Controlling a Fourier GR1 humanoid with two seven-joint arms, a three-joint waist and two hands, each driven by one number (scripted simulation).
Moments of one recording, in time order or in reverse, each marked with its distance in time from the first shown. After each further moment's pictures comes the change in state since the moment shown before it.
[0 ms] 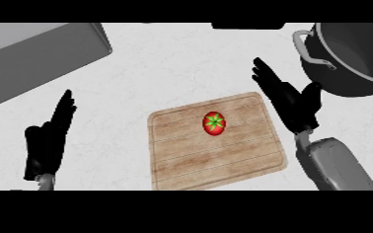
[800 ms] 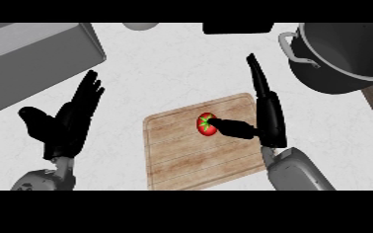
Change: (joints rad) left arm -0.125 -0.111 -0.007 -0.078 0.128 -0.066 0.077; right arm 0.002 0.103 0.182 -0.056 0.612 -0.591 -0.066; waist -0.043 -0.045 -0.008
